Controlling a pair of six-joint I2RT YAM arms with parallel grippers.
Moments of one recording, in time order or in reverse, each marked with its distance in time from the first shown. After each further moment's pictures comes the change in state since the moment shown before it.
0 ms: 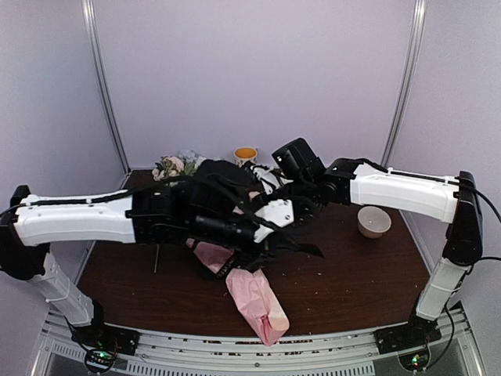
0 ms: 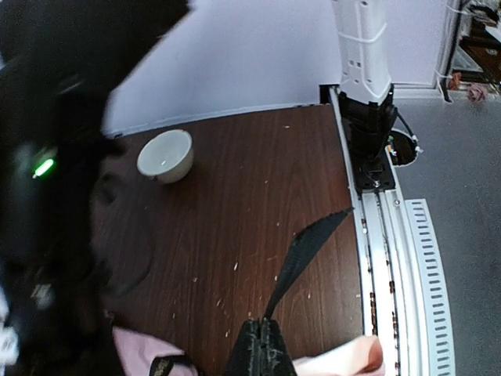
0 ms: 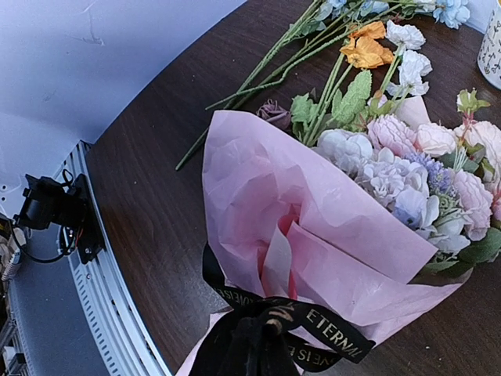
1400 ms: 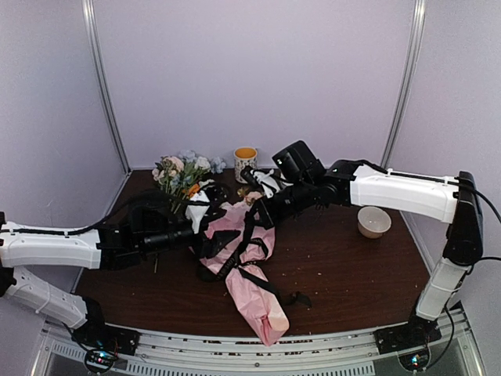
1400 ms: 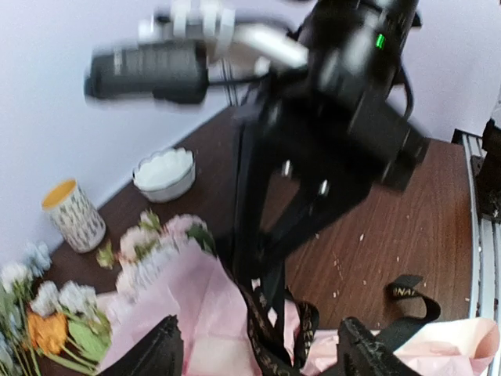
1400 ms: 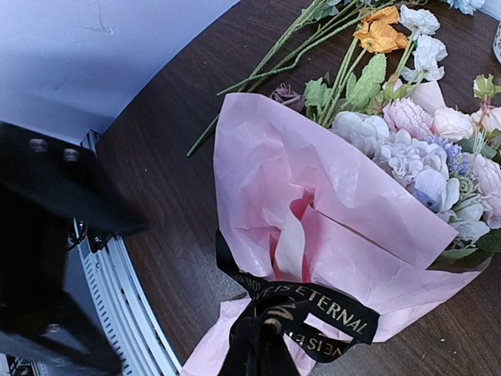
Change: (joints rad) left arm 0.245 -0.294 -0.607 0.588 -0.109 -0.132; right arm -0.004 0.003 -0.004 -0.028 -0.050 -0.011
